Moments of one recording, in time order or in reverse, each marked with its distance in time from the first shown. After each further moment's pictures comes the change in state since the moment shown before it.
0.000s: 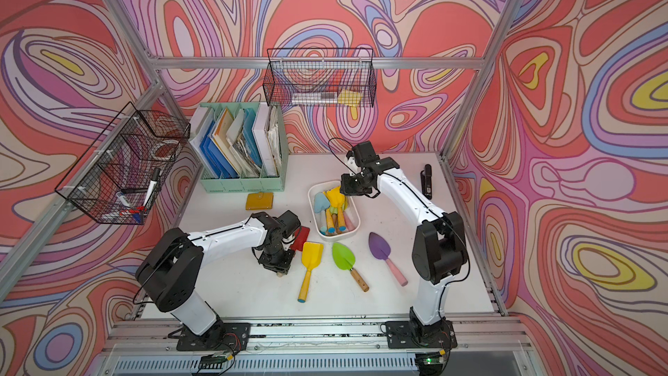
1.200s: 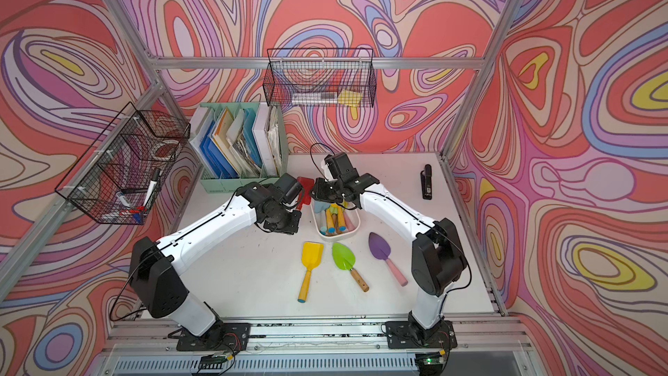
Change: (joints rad) left arm 0.000 -0.044 0.441 -0.137 -0.156 -0.067; right arm 0.209 -0.064 -0.135 0.348 -0.036 0.382
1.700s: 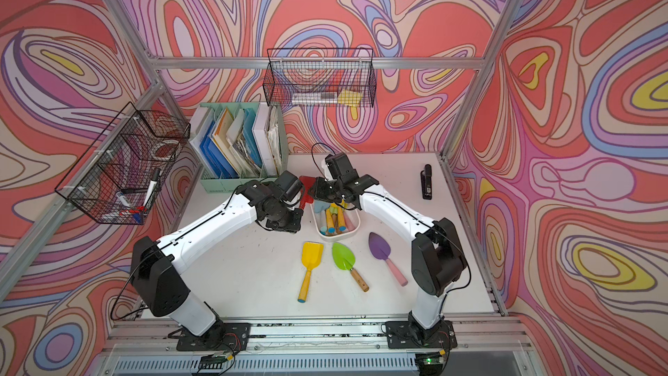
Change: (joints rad) left arm 0.001 0.004 0.026 0.000 0.056 -0.011; right arm 0.002 0.000 -0.019 0.037 0.002 0.034
